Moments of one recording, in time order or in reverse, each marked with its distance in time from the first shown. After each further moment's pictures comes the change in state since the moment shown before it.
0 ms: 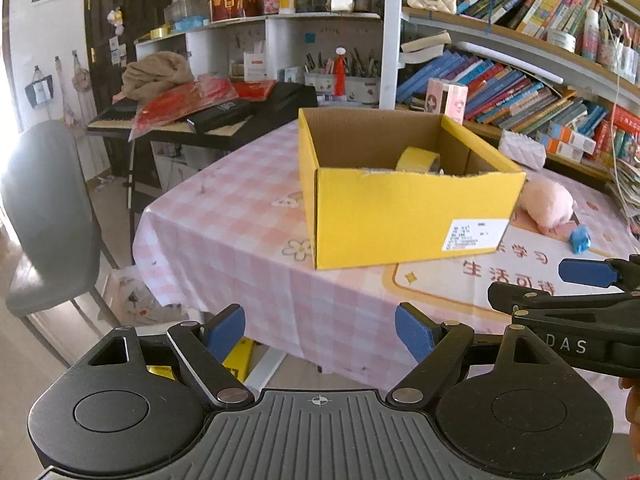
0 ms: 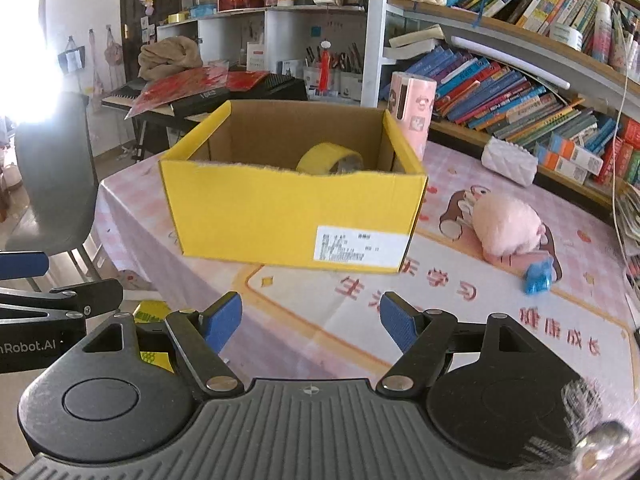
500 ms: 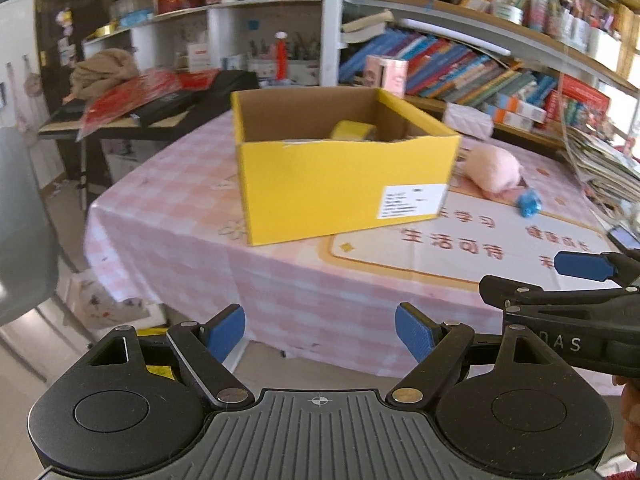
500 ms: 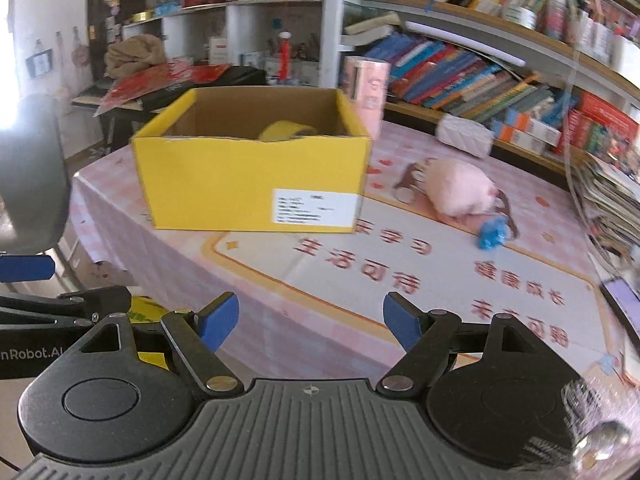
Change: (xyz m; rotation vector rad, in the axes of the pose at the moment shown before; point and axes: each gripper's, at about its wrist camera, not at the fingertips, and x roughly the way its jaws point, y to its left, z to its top) left arm 0.000 -0.029 -0.013 0.082 0.039 -0.143; right arm -0.030 -0.015 -0.032 0.066 0.019 -0.111
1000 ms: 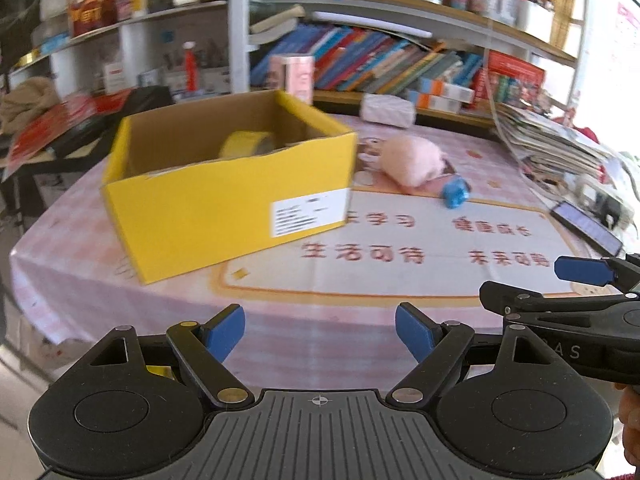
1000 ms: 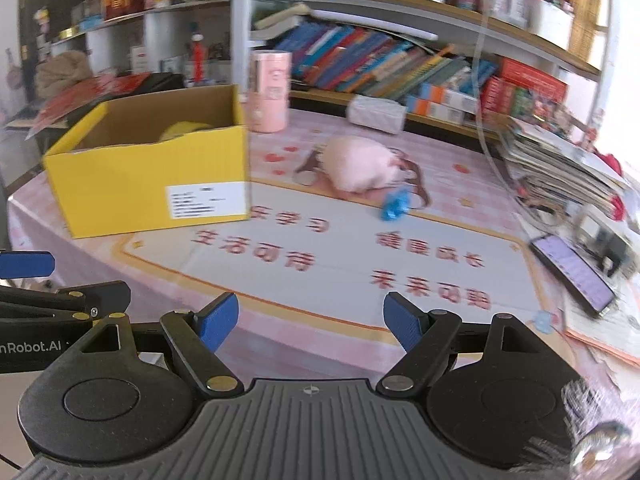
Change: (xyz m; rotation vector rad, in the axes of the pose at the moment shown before) left arm 0.024 -0.063 0.019 0.130 0.003 -0.168; right arm -0.016 -0.060 -0.015 0.122 0.013 -0.174
